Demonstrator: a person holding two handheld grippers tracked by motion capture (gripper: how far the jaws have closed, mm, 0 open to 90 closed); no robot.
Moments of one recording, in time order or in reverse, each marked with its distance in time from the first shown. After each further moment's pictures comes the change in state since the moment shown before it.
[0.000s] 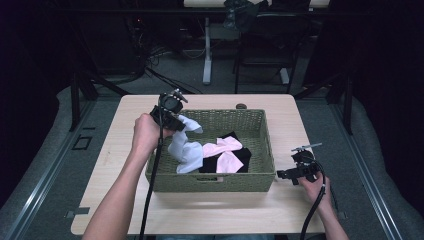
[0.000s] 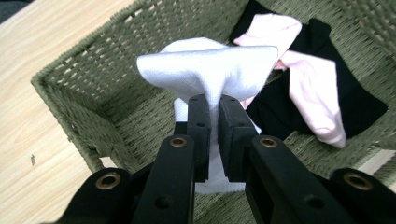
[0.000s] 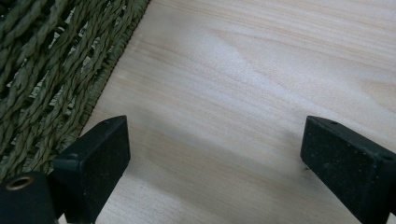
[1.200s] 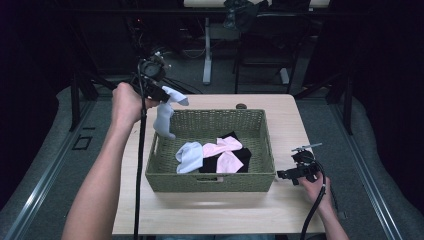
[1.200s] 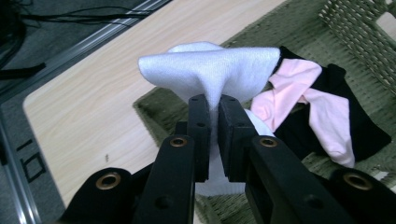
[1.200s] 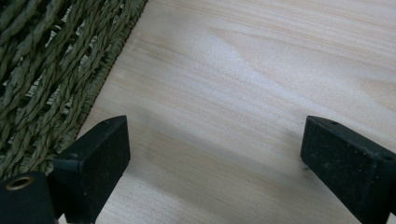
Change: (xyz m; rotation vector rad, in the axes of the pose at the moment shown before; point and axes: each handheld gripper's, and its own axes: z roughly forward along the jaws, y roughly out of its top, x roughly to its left) left arm 0.035 0.030 -0.076 -0.066 0.104 -0.049; right arm -0.002 0.000 0.000 0.006 -0.009 -0.007
